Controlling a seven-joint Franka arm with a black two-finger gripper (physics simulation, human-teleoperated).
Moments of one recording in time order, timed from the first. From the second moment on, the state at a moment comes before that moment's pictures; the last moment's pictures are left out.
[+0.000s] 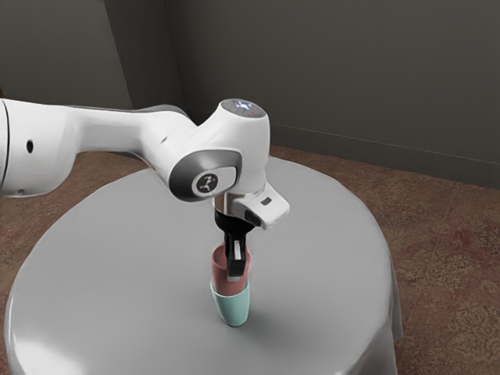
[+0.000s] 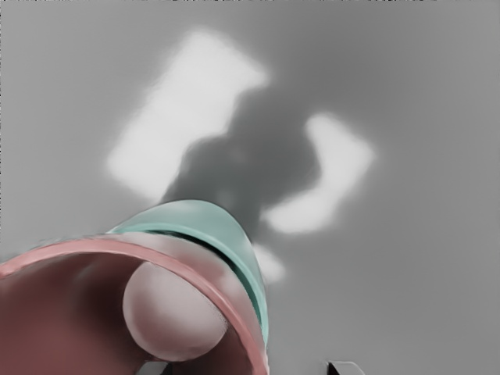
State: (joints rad) arm -0.54 0.08 0.10 -2.01 0.09 1.94 0.47
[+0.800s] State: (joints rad) arm -0.51 0.05 0.11 -1.92 0.09 1.91 0.51
